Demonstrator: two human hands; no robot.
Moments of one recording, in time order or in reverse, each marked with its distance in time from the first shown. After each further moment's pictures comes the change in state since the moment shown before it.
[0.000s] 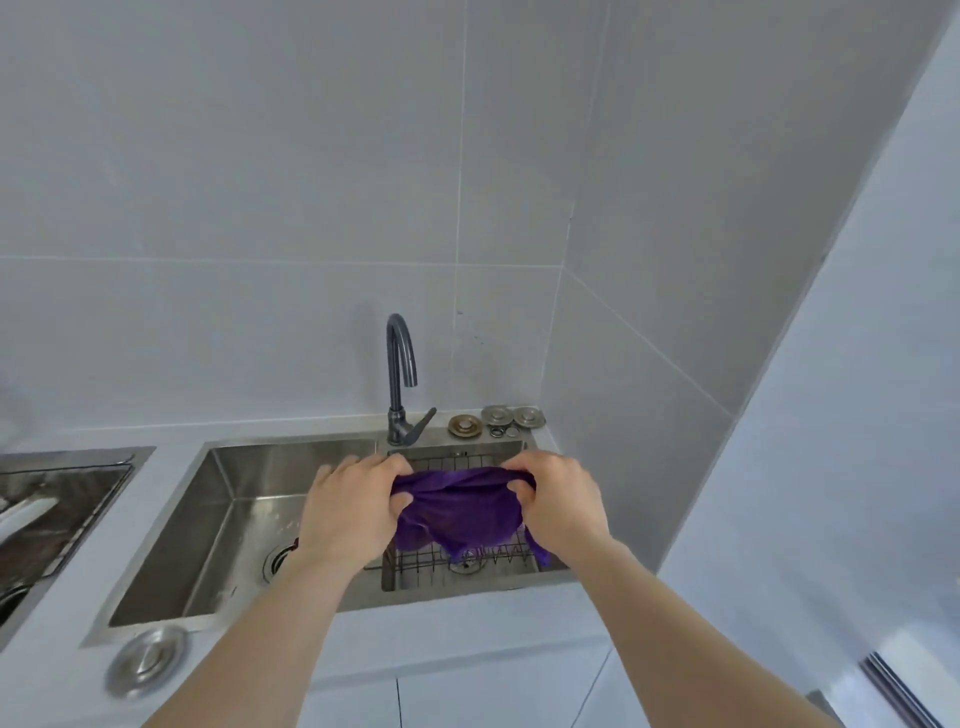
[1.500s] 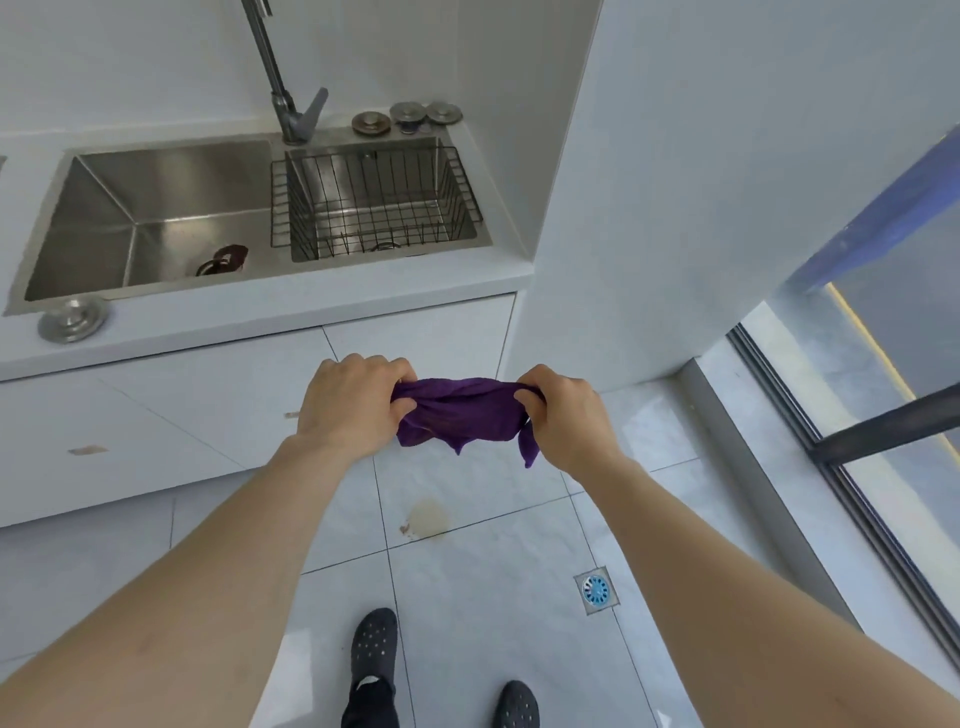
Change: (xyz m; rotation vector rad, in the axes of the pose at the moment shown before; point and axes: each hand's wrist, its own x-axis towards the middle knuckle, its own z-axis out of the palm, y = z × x) left_hand -0.274 0.108 0.116 0.029 -0.364 0.158; right_hand -0.344 0.133 0.030 0.102 -0.204 0.316
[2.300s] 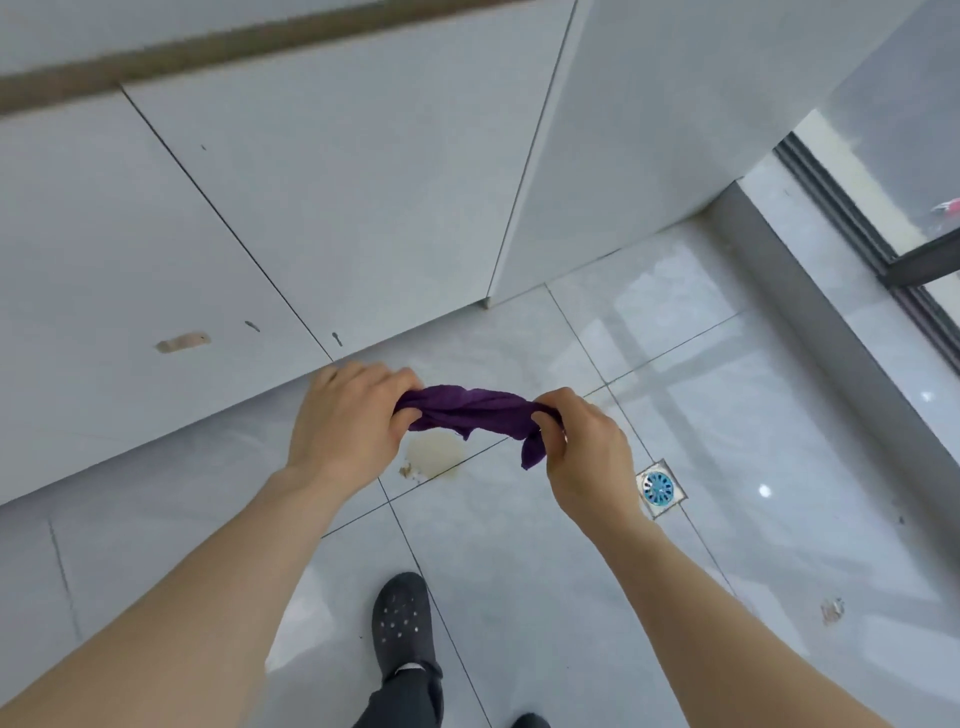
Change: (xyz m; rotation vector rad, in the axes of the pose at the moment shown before) left_hand 0.044 -0.142 0.364 -0.084 -0.100 0.262; right_hand -0.001 0.150 0.355 0.042 0.169 0.262
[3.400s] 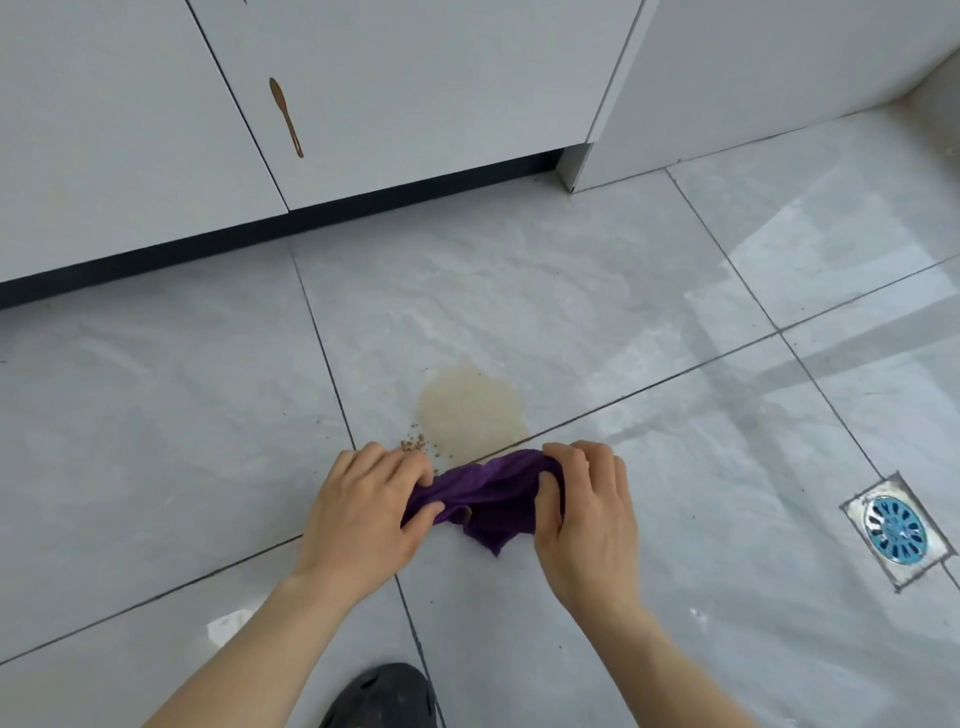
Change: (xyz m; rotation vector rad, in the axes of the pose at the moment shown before) left_hand -0.066 -0.132 0.476 -0.104 0.023 -0.023; right_hand -0.017 0.254 0.409 -0.097 0.172 -0.092
